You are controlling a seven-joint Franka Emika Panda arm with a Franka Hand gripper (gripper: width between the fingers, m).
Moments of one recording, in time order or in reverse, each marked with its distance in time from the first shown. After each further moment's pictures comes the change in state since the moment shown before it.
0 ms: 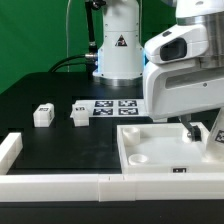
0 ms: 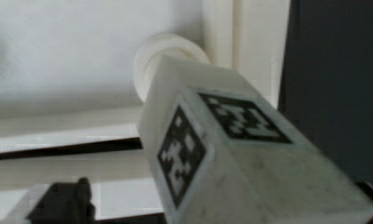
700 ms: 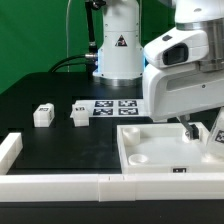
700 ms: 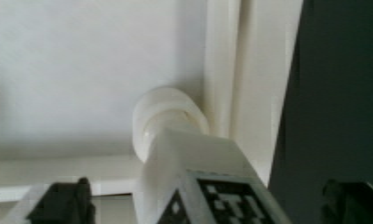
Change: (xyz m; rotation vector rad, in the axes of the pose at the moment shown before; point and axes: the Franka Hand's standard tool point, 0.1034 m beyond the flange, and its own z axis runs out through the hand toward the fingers) arm -0.023 -0.003 0.006 0.004 -0.048 -0.074
